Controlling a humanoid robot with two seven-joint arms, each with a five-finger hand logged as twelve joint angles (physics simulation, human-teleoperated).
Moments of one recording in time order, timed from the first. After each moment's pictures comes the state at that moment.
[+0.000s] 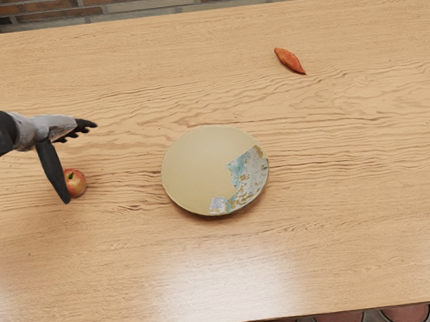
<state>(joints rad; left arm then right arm) -1.16 0.77 -0.27 -1.37 0.81 -0.36 0.61 -0.09 0.00 -0.05 0.23 -0.16 0.04 -0.20</state>
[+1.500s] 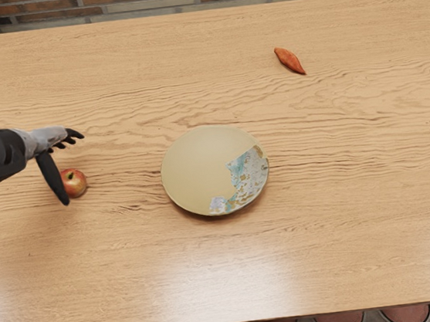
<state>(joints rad) -1.12 0.71 -0.17 -1.31 0.92 -0.15 0.61 -0.09 0.00 -0.05 0.23 -0.15 0.04 -0.20</state>
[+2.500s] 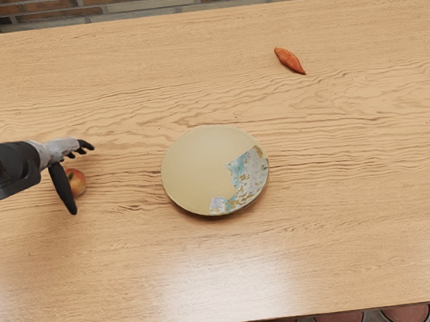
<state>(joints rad) -1.10 0.68 -0.12 -1.33 0.97 -0.12 0.61 -0.09 0.00 -0.05 0.23 -0.15 0.04 -0.20</state>
